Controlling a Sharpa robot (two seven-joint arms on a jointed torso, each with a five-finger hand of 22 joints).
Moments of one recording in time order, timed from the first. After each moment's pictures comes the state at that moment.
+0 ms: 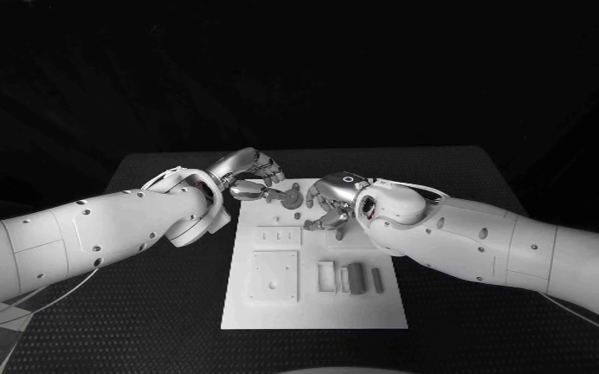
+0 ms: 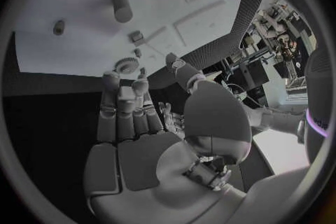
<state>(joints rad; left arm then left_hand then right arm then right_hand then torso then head) 1.28 -0.72 -0.24 1.36 -0.95 -0.39 0.23 1.12 -0.19 0.48 -0.23 0.05 0.85 0.19 0.25 0.51 0.89 0.16 0.38 0.24 0.76 0.16 0.60 0.52 0.02 0.74 0.07 0.09 0.72 1.12 -0.55 -0.10 1.31 -1.67 -0.23 -0.16 1.01 -0.24 0.56 -0.20 0.10 0.85 0.16 0.25 0.60 0.90 0.06 1.16 0.90 1.08 -0.06 1.49 0.86 0.25 1.06 0.01 0.89 1.31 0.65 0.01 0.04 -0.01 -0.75</state>
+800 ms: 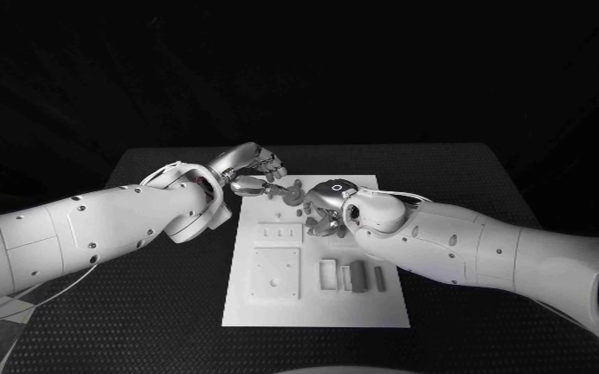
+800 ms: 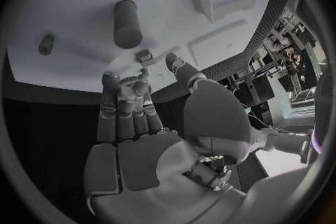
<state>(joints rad) 1.30 -0.73 -0.24 1.39 -0.95 -0.39 0.22 1.12 -0.19 0.48 -0.23 0.05 0.85 0.19 0.25 0.51 0.90 0.16 0.38 0.24 0.76 0.16 0.60 0.53 0.02 0.74 0.06 0.09 0.72 1.10 -0.45 -0.15 1.19 -1.75 -0.22 -0.21 1.02 -0.24 0.57 -0.19 0.10 0.86 0.15 0.25 0.60 0.89 0.05 1.17 0.90 1.08 -0.06 1.49 0.86 0.25 1.06 0.02 0.89 1.31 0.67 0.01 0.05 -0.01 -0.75</state>
